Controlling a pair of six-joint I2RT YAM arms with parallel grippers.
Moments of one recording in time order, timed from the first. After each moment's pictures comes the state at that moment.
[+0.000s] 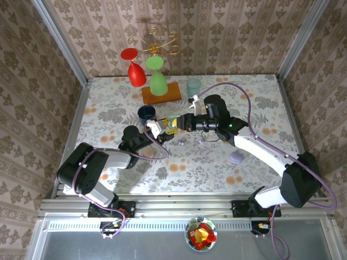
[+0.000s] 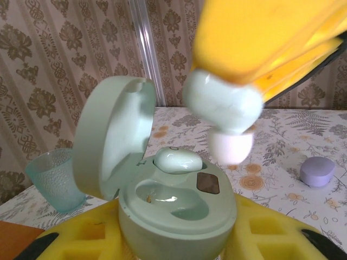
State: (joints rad) left arm -0.57 1.55 0.45 1.17 0.61 0.14; right arm 0.58 1.42 1.07 -0.11 -0.53 0.62
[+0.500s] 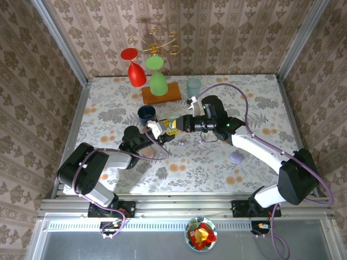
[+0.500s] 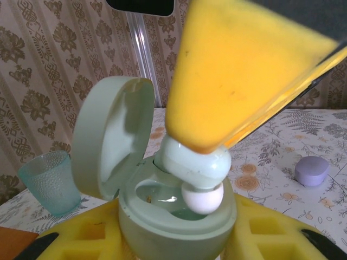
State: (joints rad) left arm -0.58 1.55 0.45 1.17 0.61 0.15; right arm 0.59 1.45 1.07 -0.12 -0.52 0.61
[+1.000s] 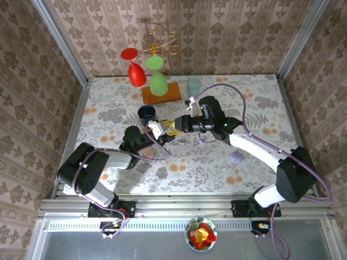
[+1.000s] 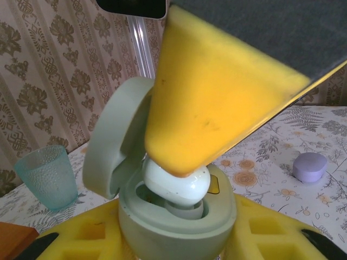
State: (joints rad) left arm -0.58 1.56 0.45 1.15 0.61 0.15; right arm 0.61 1.47 1.09 -0.13 -0.46 0.60
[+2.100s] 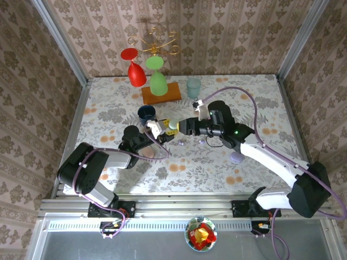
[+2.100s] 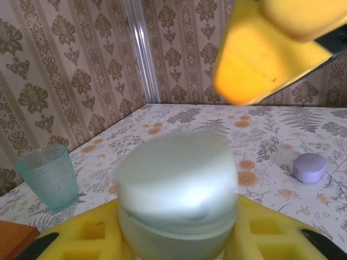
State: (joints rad) left arm -0.56 1.56 0.45 1.16 0.63 0.13; right arm 0.61 1.28 0.99 -0.15 -0.37 0.54
